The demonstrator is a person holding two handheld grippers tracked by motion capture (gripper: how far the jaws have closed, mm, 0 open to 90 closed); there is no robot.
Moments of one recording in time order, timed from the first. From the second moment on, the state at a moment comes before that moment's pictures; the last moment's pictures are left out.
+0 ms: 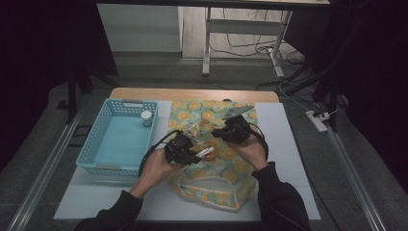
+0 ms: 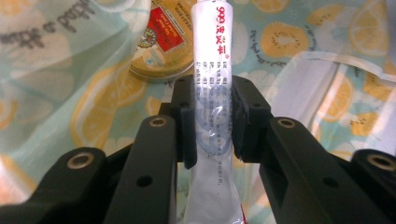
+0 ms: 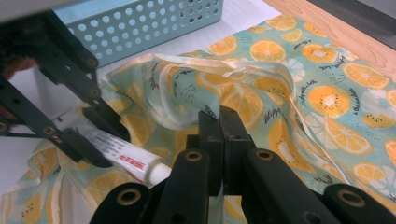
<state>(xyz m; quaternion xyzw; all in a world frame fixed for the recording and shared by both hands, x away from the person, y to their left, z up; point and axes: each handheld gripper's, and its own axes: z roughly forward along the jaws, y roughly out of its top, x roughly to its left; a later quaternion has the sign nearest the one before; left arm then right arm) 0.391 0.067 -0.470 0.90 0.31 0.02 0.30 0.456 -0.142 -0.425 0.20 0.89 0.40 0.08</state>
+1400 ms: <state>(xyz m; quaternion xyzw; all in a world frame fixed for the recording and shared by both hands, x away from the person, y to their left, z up) 0.441 0.069 -0.505 0.87 0.41 0.07 0.27 0.456 -0.131 -0.440 0.19 0.90 0.38 0.07</state>
